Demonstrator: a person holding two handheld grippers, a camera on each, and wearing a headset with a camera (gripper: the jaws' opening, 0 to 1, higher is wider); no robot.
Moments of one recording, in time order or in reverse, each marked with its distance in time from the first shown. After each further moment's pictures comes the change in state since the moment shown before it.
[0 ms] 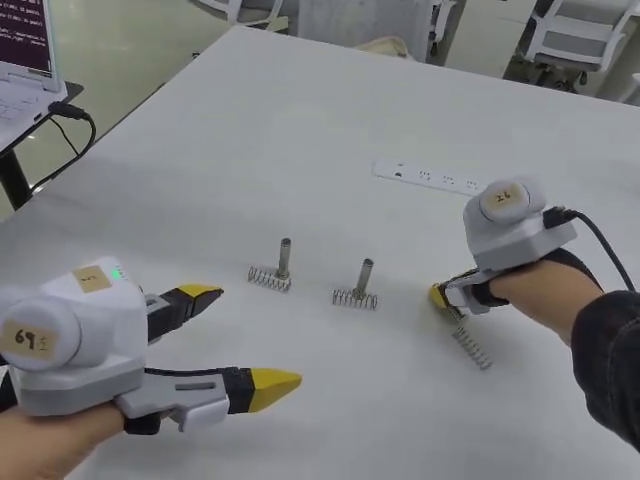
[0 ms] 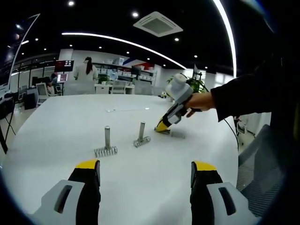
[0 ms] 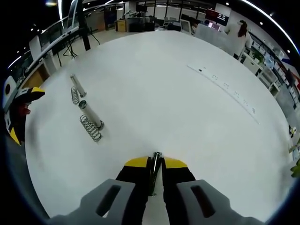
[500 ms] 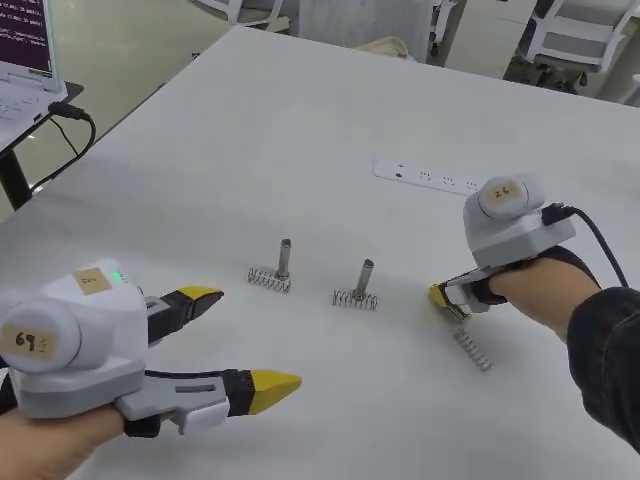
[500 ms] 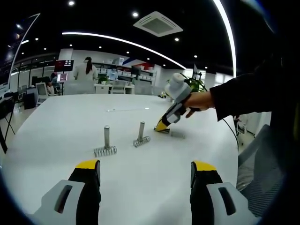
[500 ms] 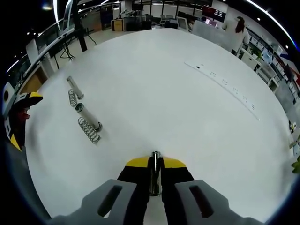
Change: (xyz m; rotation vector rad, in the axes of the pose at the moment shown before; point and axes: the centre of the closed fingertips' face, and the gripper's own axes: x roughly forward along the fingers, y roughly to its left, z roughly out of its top) left arm 0.000 0.000 -0.001 -0.001 0.000 -0.003; right arm -0.002 0.002 -0.001 0.034 0.020 -0.008
